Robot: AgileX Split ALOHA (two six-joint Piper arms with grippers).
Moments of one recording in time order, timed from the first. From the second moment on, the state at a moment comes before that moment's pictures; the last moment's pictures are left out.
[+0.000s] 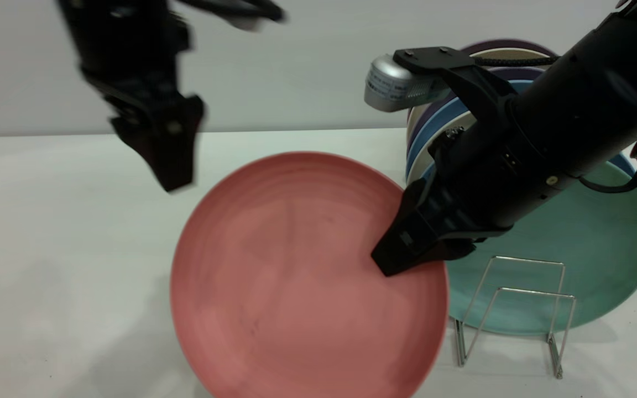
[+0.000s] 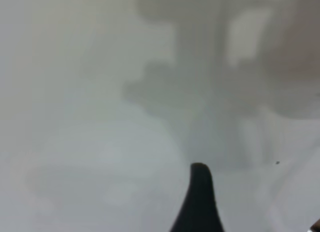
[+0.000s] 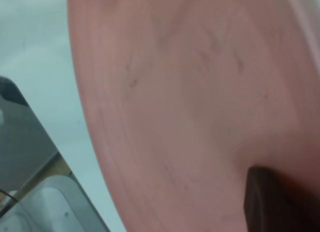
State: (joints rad) left arm -0.46 1.82 -1.33 0.05 0.91 0.38; right arm 0.50 1.79 -0.83 1.21 0.42 -1.37
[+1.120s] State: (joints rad) left arm -0.04 1.80 -1.33 0.04 0.78 -0.07; right arm 0.50 1.55 -0.83 0.44 0.49 -0.81
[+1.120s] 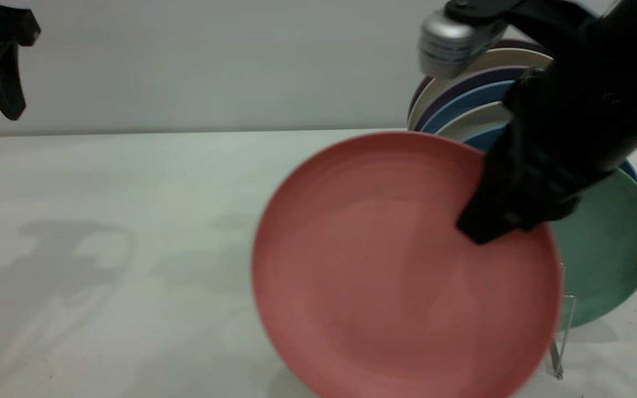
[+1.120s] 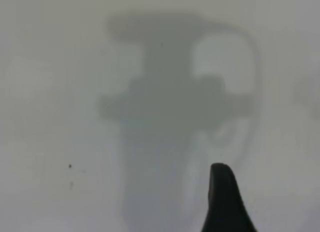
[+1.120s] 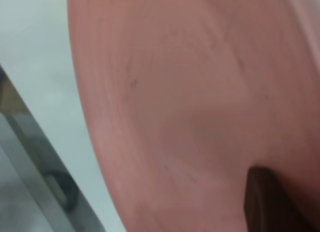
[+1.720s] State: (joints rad) left arm -0.04 1.80 -1.33 0.03 0.71 -0.07; right arm 0.51 1.40 -0.83 -0.10 0.63 -0.42
